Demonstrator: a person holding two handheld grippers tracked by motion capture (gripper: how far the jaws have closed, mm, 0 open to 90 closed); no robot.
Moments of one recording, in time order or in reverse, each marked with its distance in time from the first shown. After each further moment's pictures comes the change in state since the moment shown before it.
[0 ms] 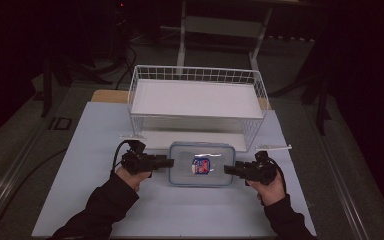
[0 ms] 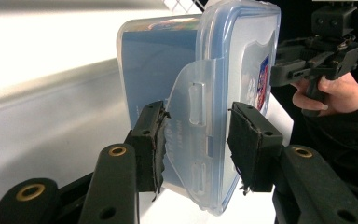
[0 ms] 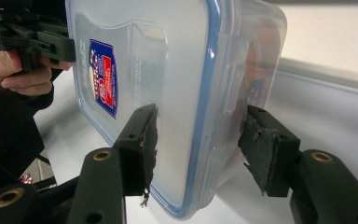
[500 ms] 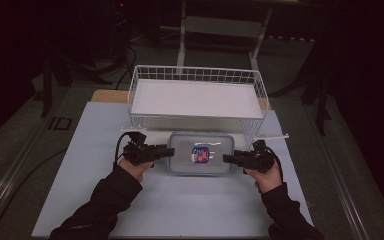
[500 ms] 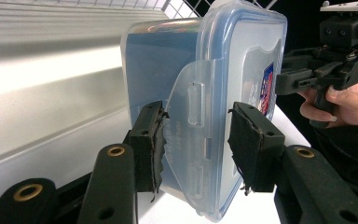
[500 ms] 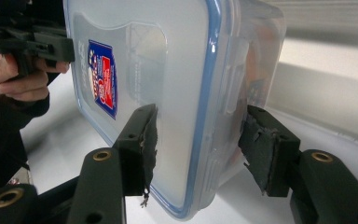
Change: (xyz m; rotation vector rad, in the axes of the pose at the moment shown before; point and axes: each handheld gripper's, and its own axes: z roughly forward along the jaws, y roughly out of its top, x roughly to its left) left arm 0.013 0.017 0.007 -0.069 0.045 -0.003; right arm -0.013 0.027 0.010 -0.015 -0.015 -0.026
